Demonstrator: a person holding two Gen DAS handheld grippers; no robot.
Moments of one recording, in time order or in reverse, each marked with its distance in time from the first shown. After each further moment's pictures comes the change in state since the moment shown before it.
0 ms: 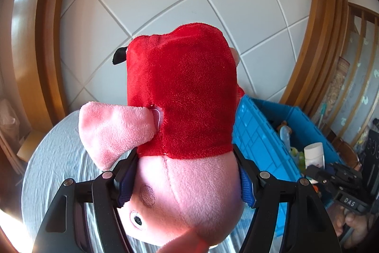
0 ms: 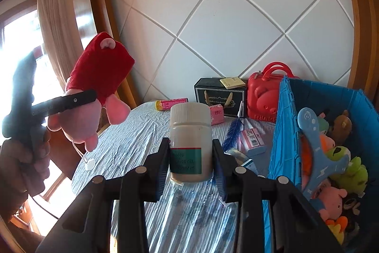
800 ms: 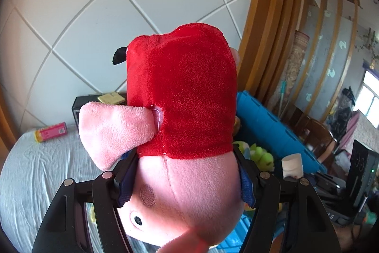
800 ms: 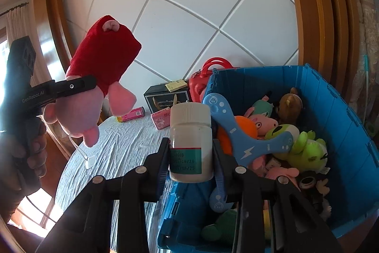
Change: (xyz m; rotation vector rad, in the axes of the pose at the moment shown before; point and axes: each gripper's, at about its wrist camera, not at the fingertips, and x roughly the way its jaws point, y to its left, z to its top) left arm 0.073 -0.195 0.012 0.162 0.058 -0.238; right arm -0.078 -0.134 -0.035 0.173 -0.046 -0.175
